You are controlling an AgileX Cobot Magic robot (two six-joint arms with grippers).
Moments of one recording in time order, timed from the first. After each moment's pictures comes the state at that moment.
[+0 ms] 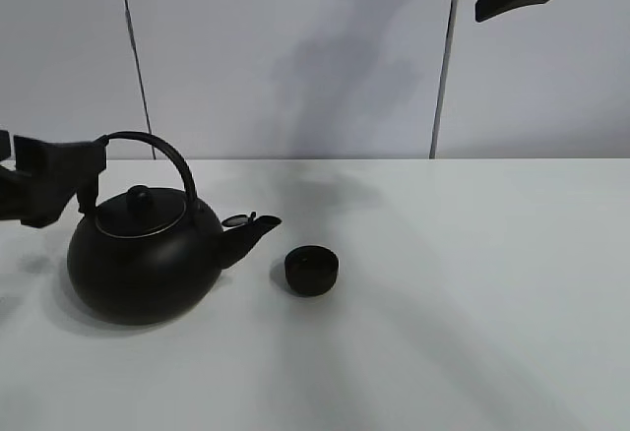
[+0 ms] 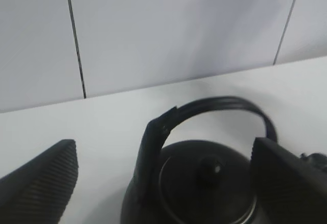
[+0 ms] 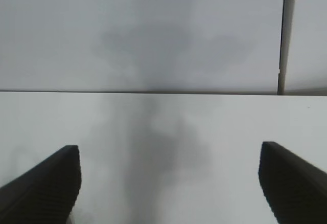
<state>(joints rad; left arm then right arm) -0.35 1.66 -0.23 0.02 -1.14 0.02 0.19 1.78 -1.54 0.32 0.55 -0.08</state>
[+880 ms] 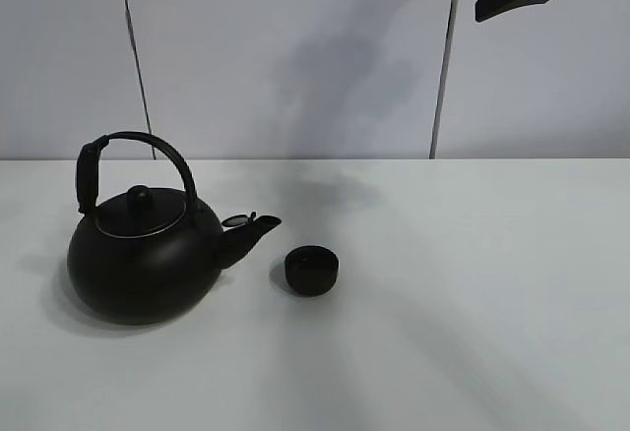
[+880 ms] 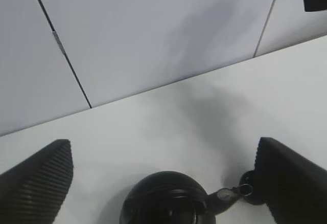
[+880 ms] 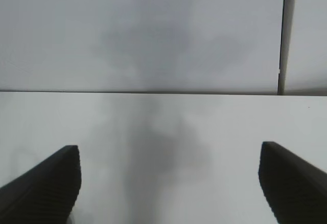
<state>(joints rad) -0.60 1.20 -1.03 0.47 0.49 -0.47 0.19 1.78 -1.54 0.32 0.55 -0.08</state>
